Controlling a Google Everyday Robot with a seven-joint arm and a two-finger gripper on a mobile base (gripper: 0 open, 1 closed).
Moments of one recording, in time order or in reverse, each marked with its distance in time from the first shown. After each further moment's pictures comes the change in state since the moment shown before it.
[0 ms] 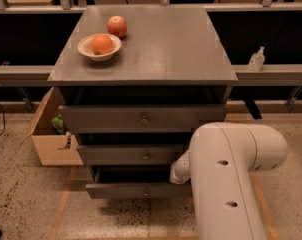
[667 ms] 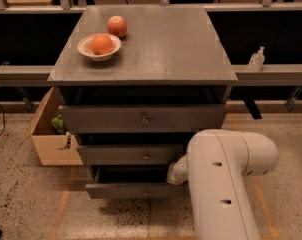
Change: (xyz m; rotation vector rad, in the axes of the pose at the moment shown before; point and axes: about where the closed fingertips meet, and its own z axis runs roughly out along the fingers) arm -0.008 -0.006 0.038 0.030 -0.047 -0.010
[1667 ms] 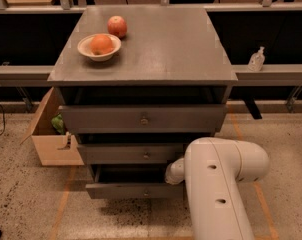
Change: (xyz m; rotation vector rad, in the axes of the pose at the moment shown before) arm 0.003 -0.011 0.039 0.007 -0.004 -0.010
